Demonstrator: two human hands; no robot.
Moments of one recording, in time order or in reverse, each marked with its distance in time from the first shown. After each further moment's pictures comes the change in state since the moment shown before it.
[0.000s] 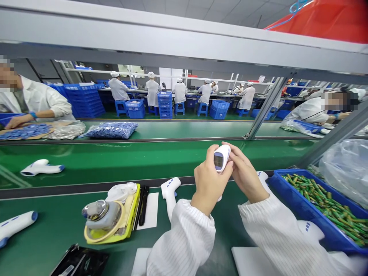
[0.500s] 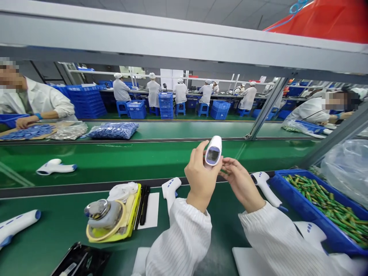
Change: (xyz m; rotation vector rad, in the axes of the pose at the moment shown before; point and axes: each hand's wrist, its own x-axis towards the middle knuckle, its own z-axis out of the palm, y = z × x) left_hand 0.007 0.009 -0.009 -0.205 0.164 0.158; right_hand -0.010 0.025 -0.001 0.163 0.115 0.141
